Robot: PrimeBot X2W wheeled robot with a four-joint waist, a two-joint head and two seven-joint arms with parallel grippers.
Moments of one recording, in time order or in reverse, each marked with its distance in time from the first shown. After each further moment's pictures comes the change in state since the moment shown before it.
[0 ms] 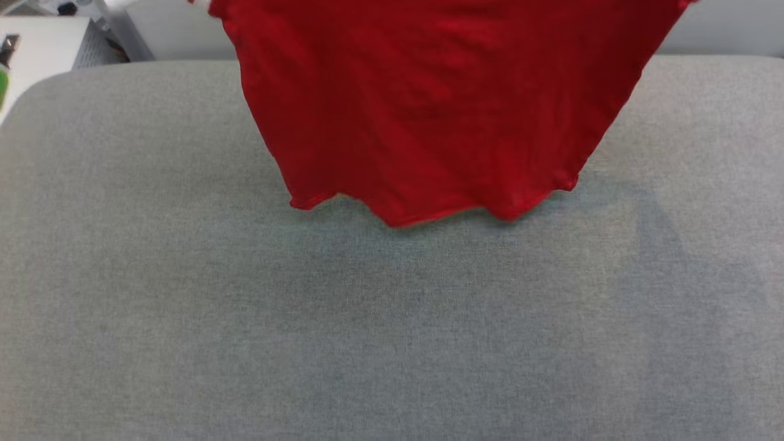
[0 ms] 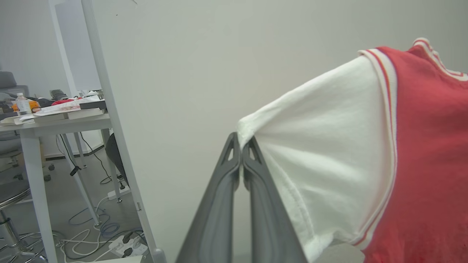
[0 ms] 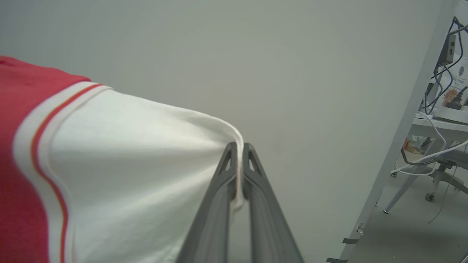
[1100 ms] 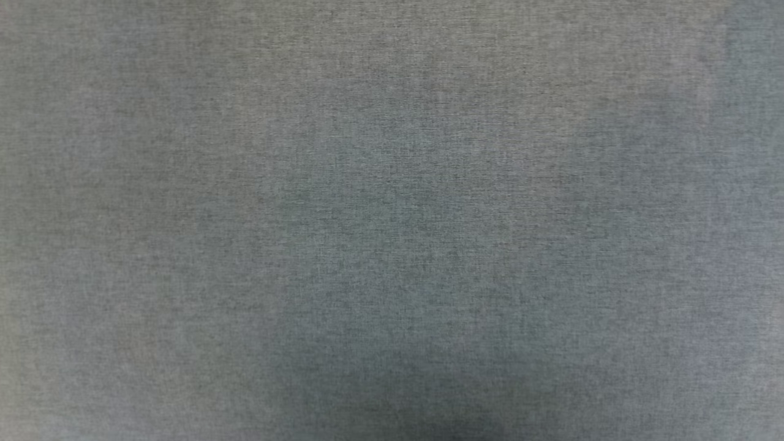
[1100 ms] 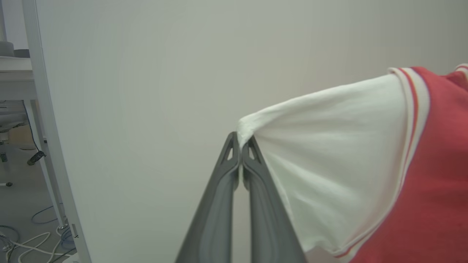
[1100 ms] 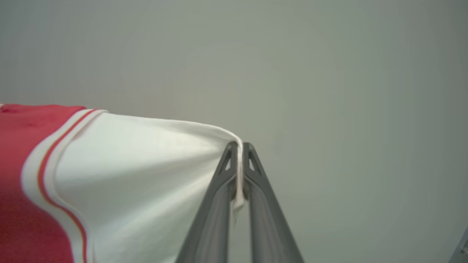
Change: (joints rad) left arm -0.950 -0.242 -0.146 0.866 0.158 -0.153 -0.417; right arm -0.865 0.154 -0.160 0.704 -0.300 0.000 -0.442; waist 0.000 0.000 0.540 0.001
